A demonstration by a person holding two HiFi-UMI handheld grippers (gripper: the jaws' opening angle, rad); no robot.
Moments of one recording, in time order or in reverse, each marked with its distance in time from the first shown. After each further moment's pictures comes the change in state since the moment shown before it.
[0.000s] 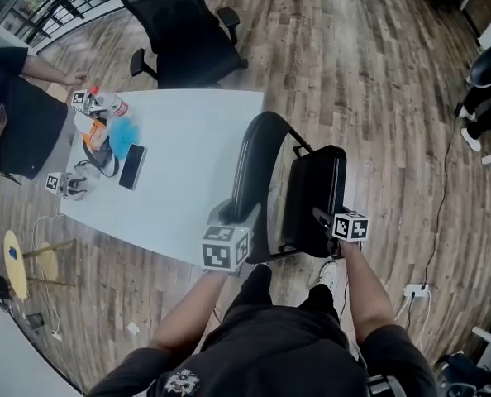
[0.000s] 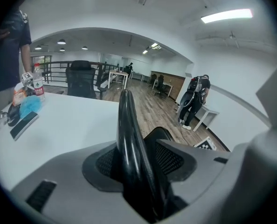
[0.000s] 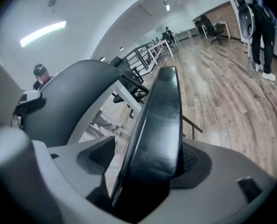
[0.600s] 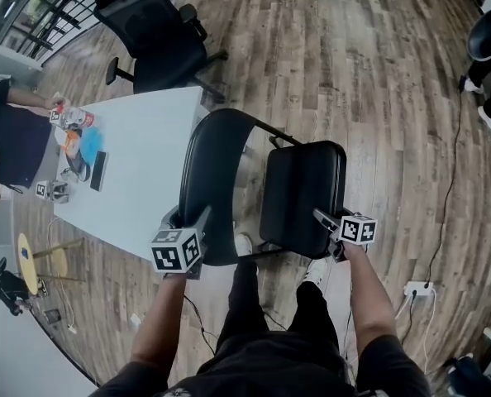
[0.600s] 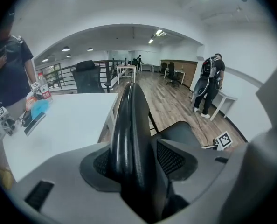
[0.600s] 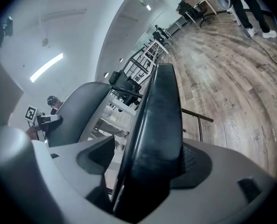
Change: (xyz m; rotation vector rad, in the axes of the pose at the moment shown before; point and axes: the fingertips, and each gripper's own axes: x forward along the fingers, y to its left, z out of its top) left arm 0.066 -0.086 -0.032 0.045 0.104 0.234; right arm -0.067 -0.186 -0.028 0.162 -0.053 0.262
